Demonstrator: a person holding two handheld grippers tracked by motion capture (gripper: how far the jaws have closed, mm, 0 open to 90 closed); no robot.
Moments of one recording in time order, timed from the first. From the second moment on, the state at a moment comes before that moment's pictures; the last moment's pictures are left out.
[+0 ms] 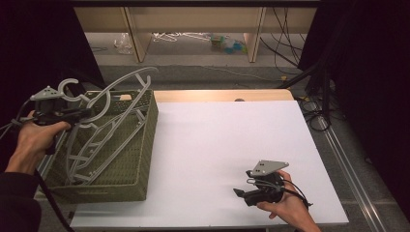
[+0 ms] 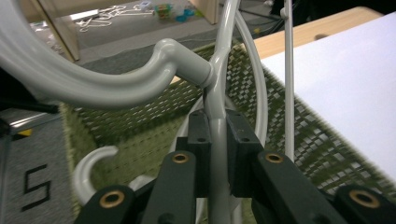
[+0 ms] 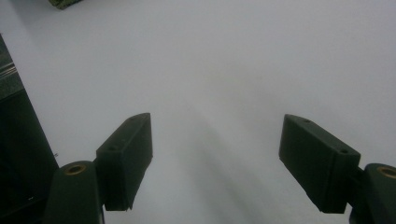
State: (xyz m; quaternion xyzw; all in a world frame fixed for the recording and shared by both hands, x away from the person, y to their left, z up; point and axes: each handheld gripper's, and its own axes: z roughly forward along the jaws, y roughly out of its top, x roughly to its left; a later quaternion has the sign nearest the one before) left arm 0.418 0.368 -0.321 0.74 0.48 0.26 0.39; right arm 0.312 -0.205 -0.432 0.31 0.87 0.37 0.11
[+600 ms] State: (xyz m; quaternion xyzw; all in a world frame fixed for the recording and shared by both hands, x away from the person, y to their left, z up) left arm 0.416 0.389 -0.353 0.76 0.50 0.25 0.34; right arm 0.312 -0.205 -0.432 0.30 0.87 0.36 0.11
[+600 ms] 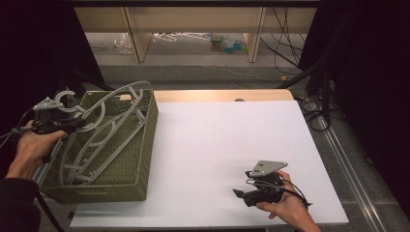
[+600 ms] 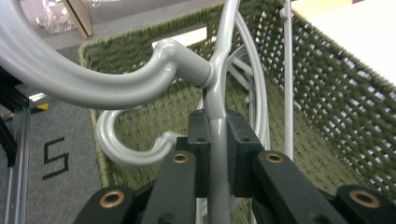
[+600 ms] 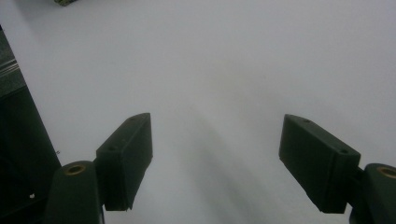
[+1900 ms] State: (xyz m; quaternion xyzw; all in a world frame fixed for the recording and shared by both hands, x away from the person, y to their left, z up) left arm 0.425 0.377 -0.408 0.77 0.52 0.23 0.29; right arm 0.313 -0.205 -0.432 0.31 0.87 0.36 0.11
